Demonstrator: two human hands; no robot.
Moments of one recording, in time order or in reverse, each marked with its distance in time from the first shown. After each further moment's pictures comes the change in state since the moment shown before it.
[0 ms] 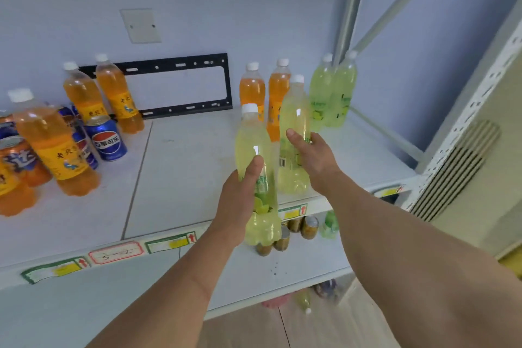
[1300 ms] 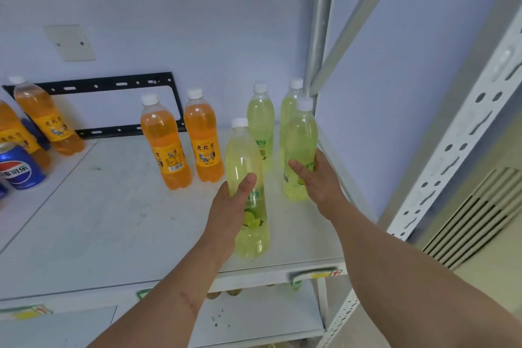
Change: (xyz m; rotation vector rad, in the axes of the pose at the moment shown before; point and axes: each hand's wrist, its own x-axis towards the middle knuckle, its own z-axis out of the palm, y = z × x) left_hand 0.134 0.003 0.226 -0.042 0.202 -0.031; right_hand 0.193 0.030 -0.200 -0.064 -0.233 -0.153
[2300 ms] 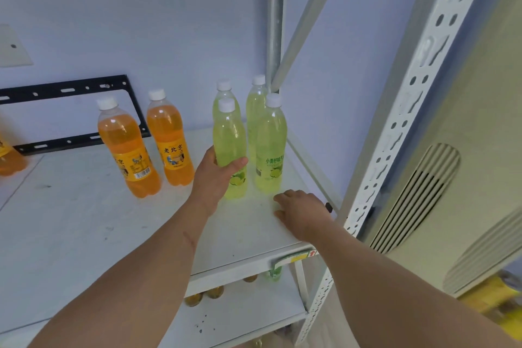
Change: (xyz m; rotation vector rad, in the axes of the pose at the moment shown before) left_hand 0.082 0.000 0.014 0.167 -0.129 0.212; right_hand -0.066 0.036 -0.013 -1.362 -0.225 -0.147
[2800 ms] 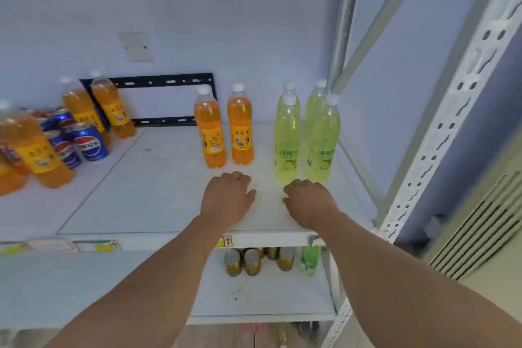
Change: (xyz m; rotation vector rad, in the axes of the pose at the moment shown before) left_hand -0.119 -0.005 -0.081 1.426 0.060 0.295; right_hand -0.018 -0.089 -0.037 -0.118 0.058 -0.236
